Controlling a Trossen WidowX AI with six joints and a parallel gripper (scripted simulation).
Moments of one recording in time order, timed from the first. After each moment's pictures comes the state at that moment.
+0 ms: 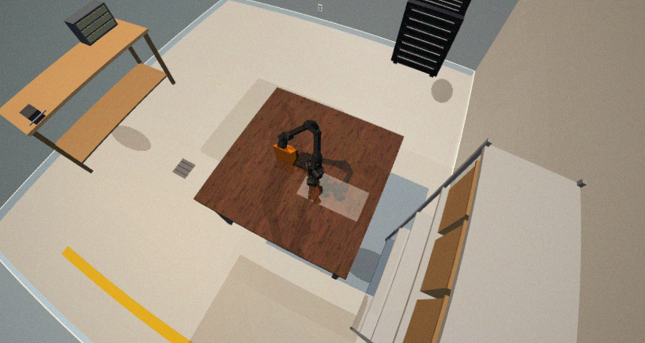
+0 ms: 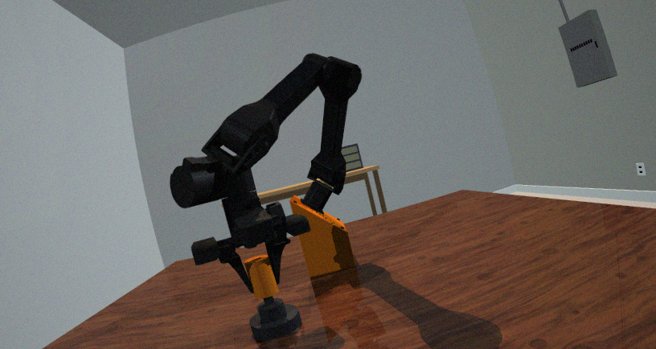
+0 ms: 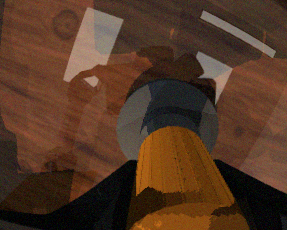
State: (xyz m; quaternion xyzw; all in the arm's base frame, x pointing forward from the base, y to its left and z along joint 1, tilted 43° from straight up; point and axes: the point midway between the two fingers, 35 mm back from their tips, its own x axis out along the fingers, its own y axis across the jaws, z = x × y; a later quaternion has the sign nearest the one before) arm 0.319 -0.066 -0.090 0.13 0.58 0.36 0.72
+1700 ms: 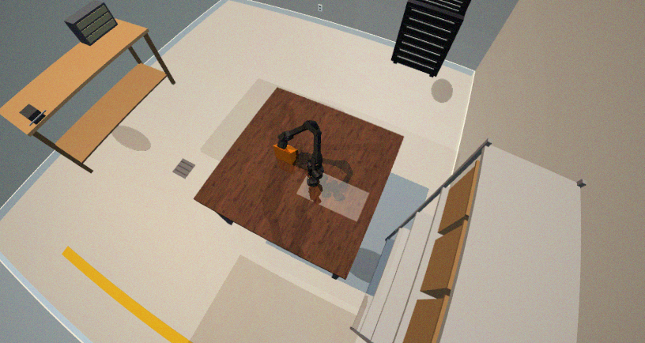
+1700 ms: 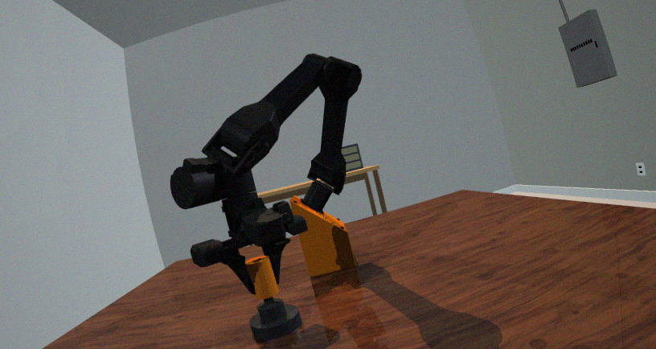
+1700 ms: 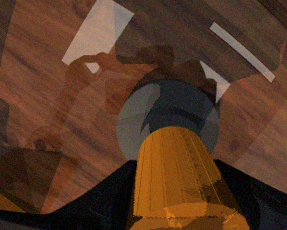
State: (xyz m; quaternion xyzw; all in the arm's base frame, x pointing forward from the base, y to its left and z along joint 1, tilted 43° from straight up) arm 0.319 -0.065 -0.091 0.05 0.54 0.42 0.73
